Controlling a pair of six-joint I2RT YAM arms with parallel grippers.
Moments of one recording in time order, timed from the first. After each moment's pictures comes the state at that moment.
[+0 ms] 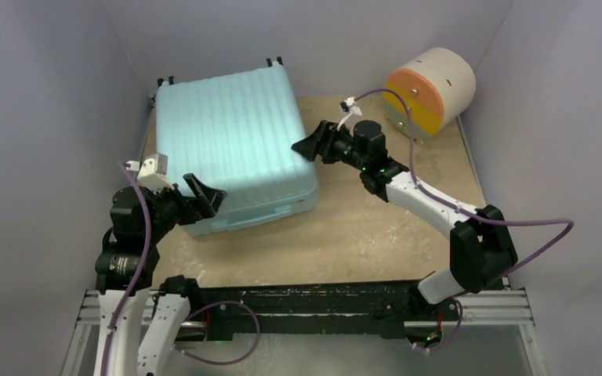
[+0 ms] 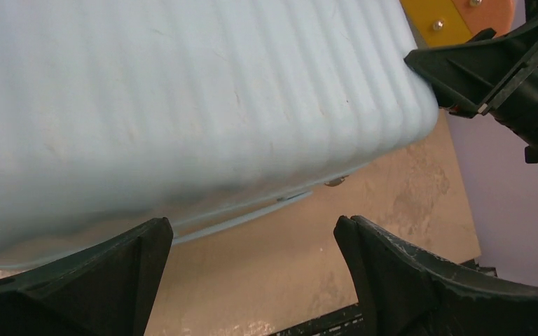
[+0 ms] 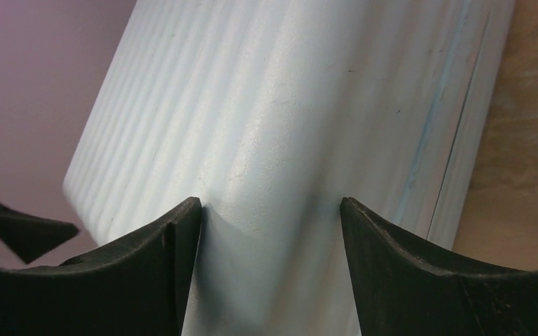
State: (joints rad) left arm -0.04 0.53 0.93 -0.75 0.28 -0.49; right arm 0.53 1.51 1.05 0.22 -0.33 0.66
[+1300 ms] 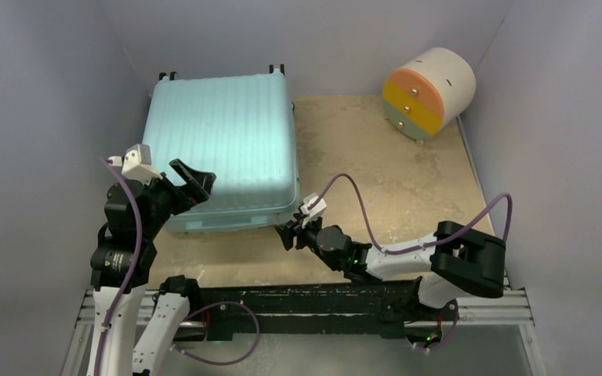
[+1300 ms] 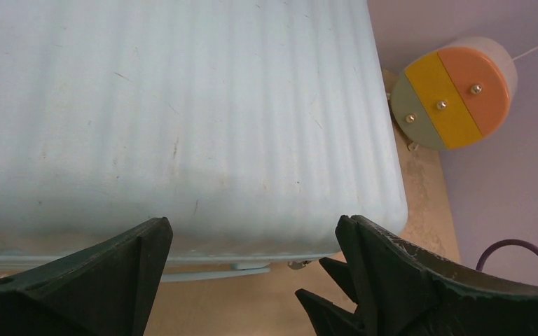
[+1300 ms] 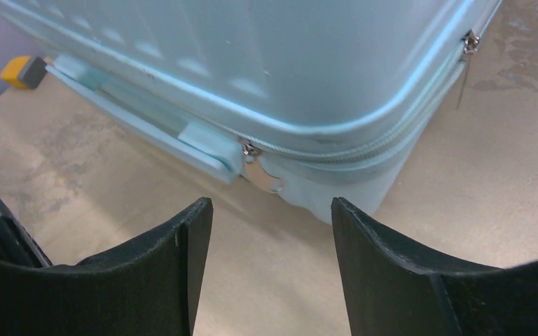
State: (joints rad) left arm -0.07 0.57 0.97 -0.71 0.13 -0.60; right arm 1.21 1.47 0.49 0.78 0.45 0.29
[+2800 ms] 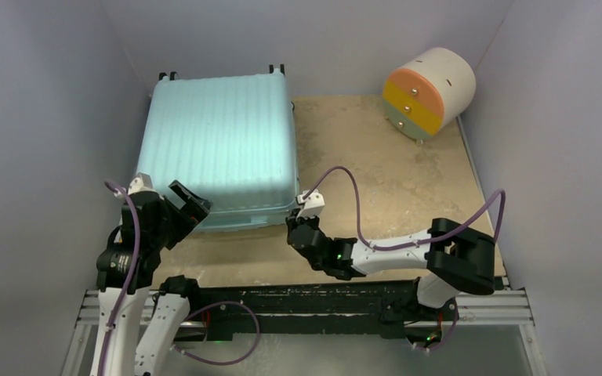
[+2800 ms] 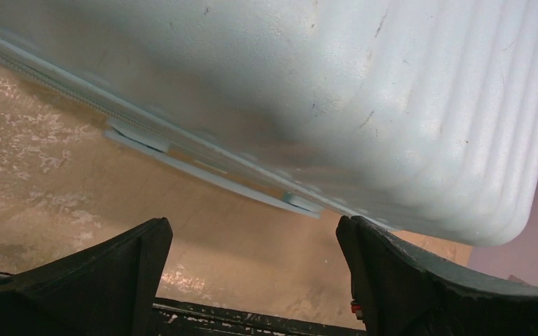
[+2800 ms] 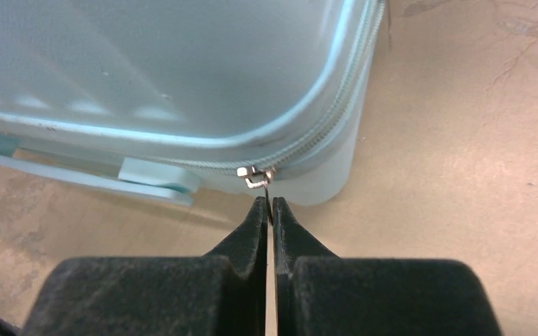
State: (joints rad) left arm -0.07 0.54 0.91 -1.02 -0.01 -0.84; right arm 1.27 1.58 0.74 0.36 0.79 0.65
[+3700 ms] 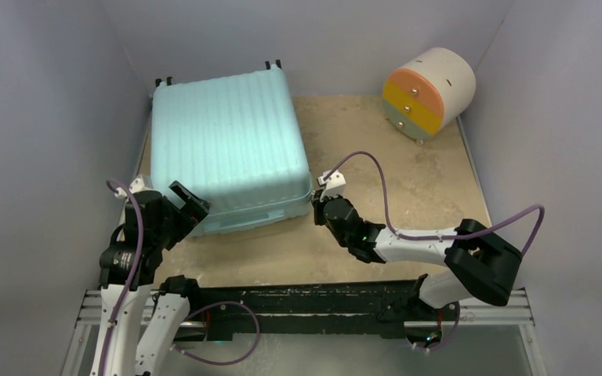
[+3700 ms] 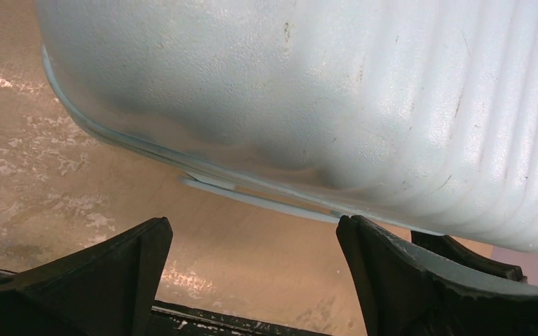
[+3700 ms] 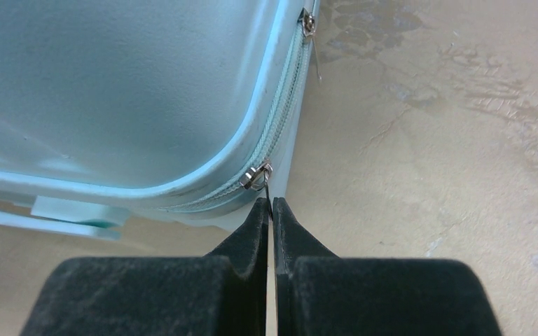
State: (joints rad) left arm -0.07 0.55 0.87 -1.01 -0.04 -0.82; right arm 0.99 1.41 0.57 0.45 0.53 0.35
